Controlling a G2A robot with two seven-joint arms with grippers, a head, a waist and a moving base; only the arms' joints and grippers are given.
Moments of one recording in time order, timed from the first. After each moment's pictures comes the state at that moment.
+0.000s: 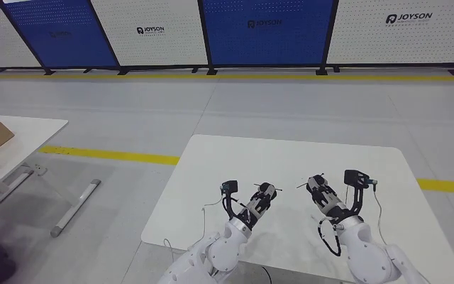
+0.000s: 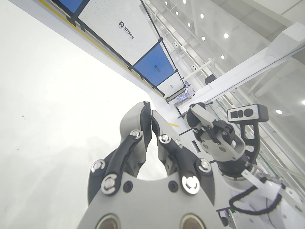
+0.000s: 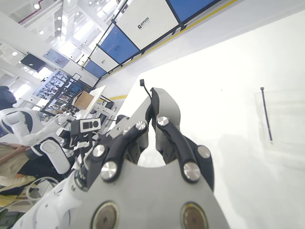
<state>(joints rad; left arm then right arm) 1.44 -1.29 -0.92 -1.57 0.29 -0.12 0.22 -1.46 -1.10 1.12 -1.91 -0.46 0.22 0.21</state>
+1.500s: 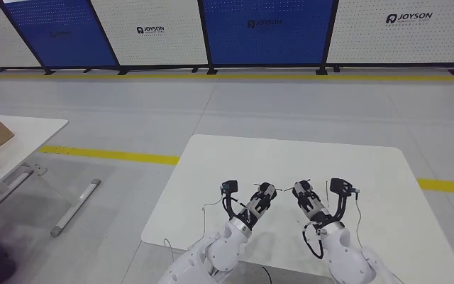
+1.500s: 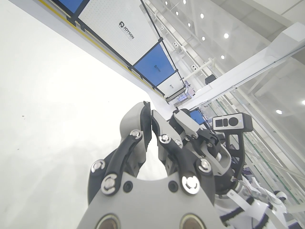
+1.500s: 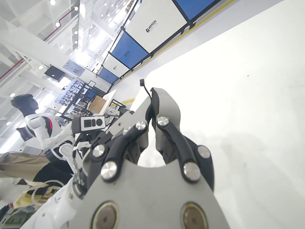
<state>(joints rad) 1.44 -1.29 -0.92 -1.57 0.29 -0.12 0.22 -1.44 -1.16 1.02 -1.79 -0.41 0.14 0.08</state>
